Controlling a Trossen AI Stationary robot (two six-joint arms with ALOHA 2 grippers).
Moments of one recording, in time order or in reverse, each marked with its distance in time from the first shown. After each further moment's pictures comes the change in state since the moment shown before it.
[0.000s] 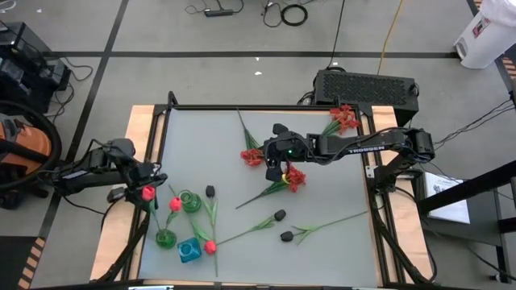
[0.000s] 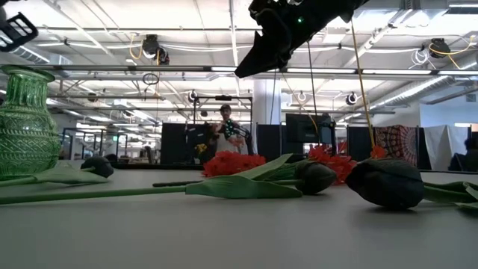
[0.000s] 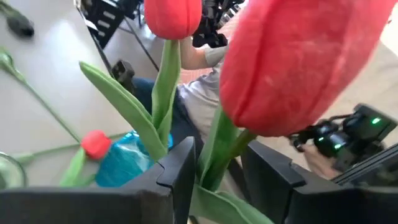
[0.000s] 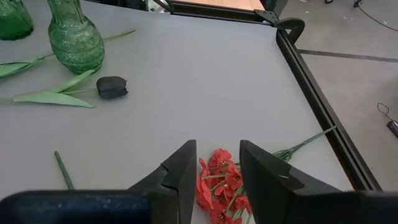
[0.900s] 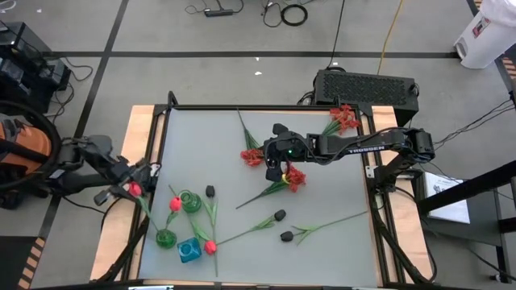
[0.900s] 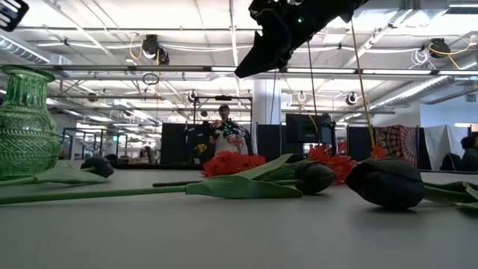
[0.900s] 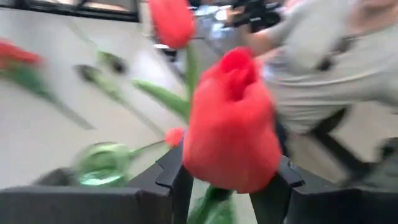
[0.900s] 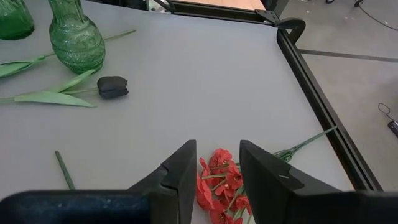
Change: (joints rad) left arm -0.001 0.000 0.316 -0.483 -0.346 0.488; right arm 0.000 0.000 0.000 -0.001 -0.003 0.000
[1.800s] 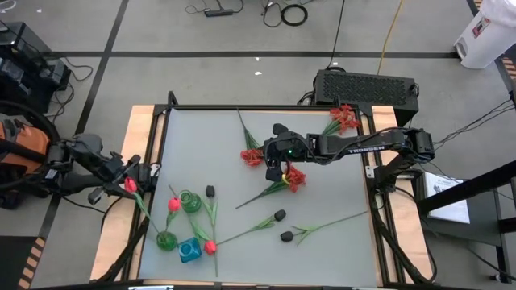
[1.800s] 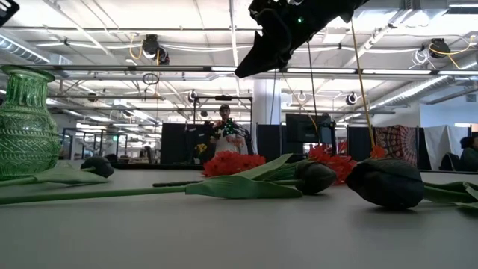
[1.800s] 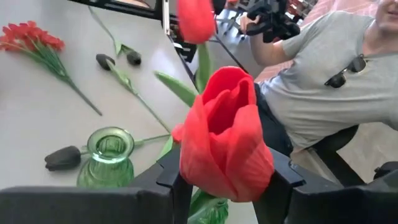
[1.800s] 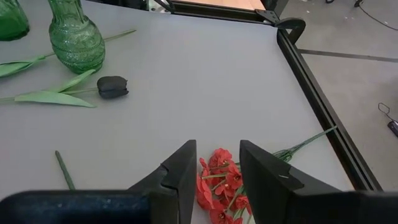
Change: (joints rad) left arm 0.001 0.000 0.078 -0.065 -0.033 -0.134; right arm 0.000 0.000 0.000 0.000 0.000 0.000
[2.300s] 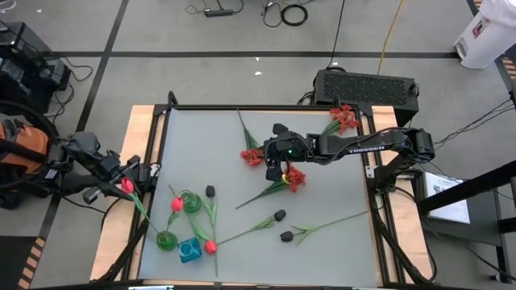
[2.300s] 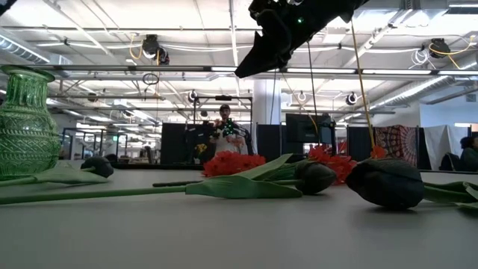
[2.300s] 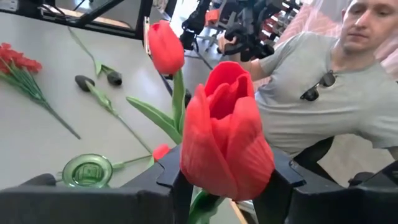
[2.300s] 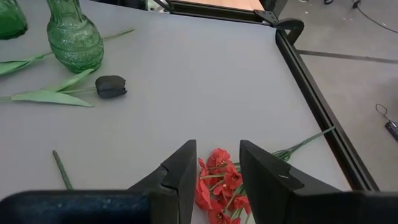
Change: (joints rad) left arm 0.000 0.000 0.000 0.102 0.069 -0.077; right arm 0.000 0.000 0.000 0.001 0.005 -0.009
